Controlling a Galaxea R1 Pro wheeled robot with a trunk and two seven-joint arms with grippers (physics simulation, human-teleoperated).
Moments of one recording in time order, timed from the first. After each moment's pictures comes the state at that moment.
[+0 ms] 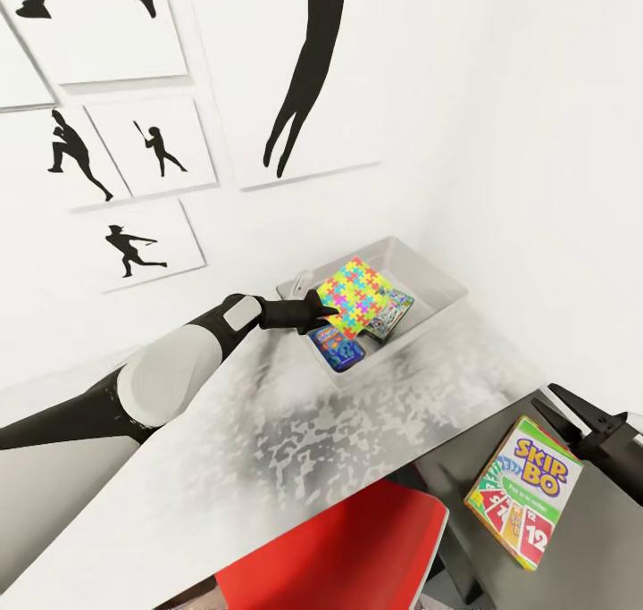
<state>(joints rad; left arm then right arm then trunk) -1.44 -0.17 0.57 -0.06 0.08 0.76 -0.53 -0.22 -0.17 -0.73 -1.59 -0.88 1.04 0.87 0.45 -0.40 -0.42</state>
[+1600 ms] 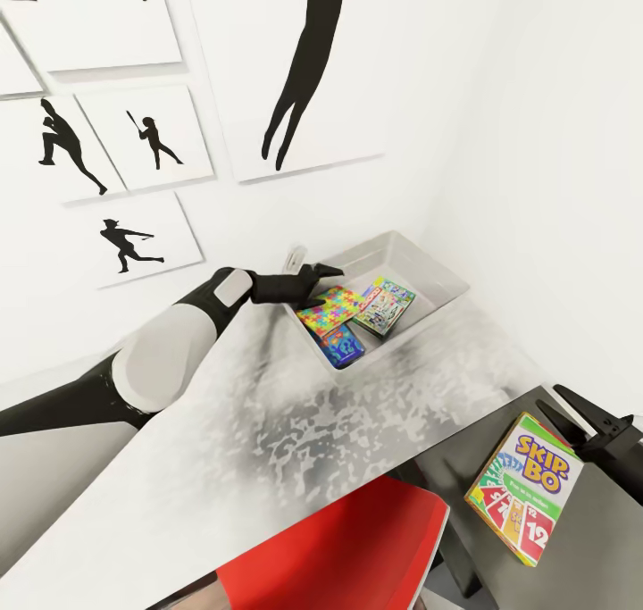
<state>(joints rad) -1.50 -0.17 0.57 -0.15 0.10 0.87 -0.53 -0.22 -0.17 -0.76 -1.59 -0.88 1.04 0.87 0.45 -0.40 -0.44</state>
